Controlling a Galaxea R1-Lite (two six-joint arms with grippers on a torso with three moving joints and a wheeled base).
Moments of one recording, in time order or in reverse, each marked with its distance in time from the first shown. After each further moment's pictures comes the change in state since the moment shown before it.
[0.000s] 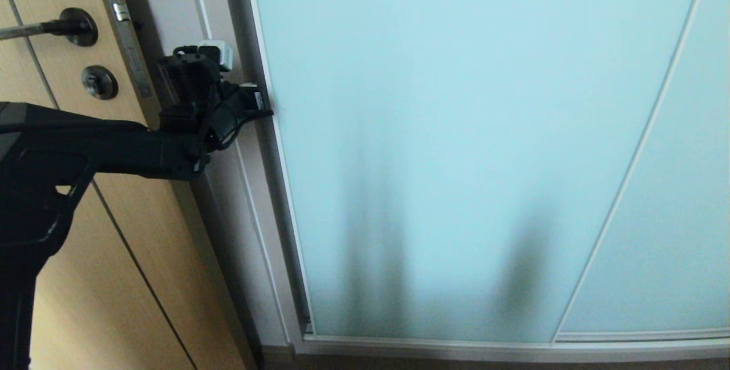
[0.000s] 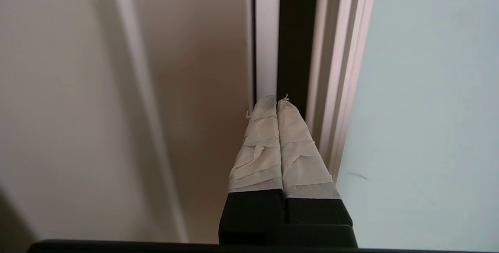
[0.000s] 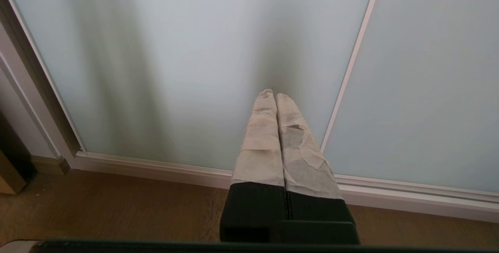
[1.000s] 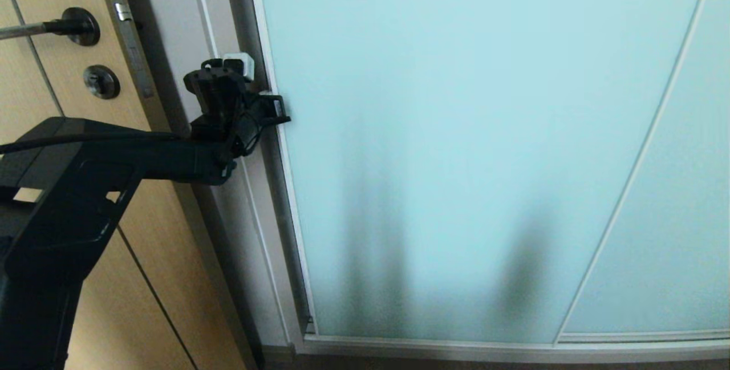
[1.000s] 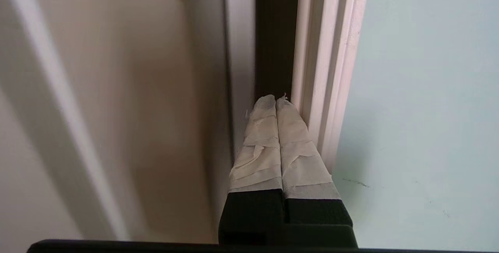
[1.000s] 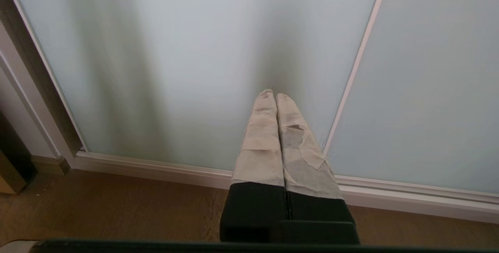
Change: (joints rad) left arm -0.079 0.107 -0.098 -0.005 0.013 0.001; right arm 0.000 0.000 0.000 0.000 0.000 0.000
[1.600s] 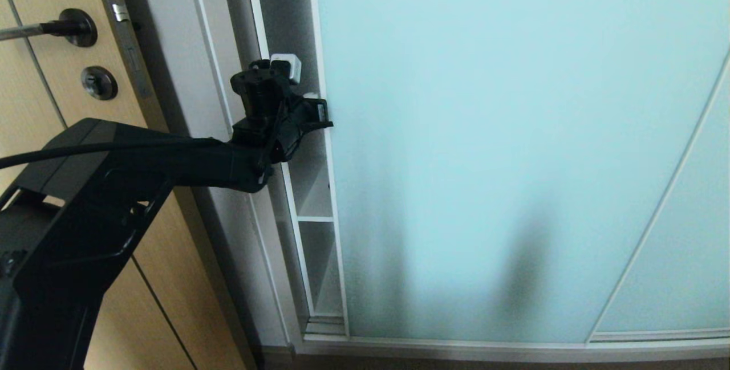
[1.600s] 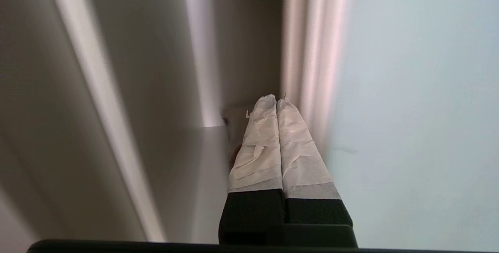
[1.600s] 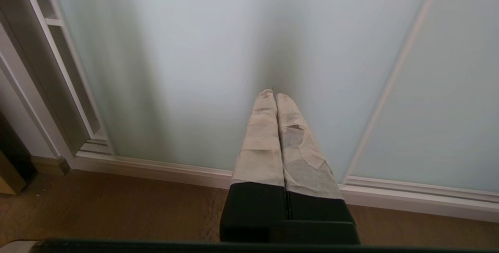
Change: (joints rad) left arm -0.129 -0.014 0.010 -0.007 0.033 0.002; right arm 0.000 0.000 0.000 0.000 0.000 0.000
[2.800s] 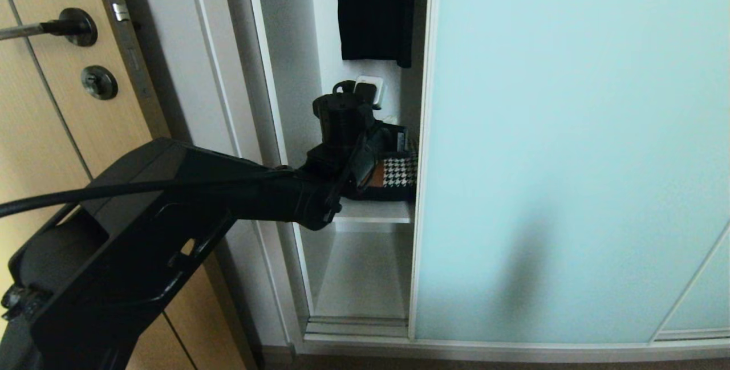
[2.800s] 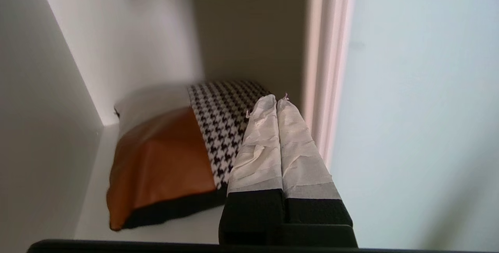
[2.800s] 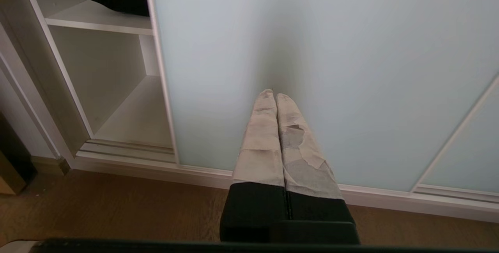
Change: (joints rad) left arm -0.291 0.010 0.071 -0.052 0.033 0.022; right arm 0.000 0.000 0.000 -0.001 0.000 0.000
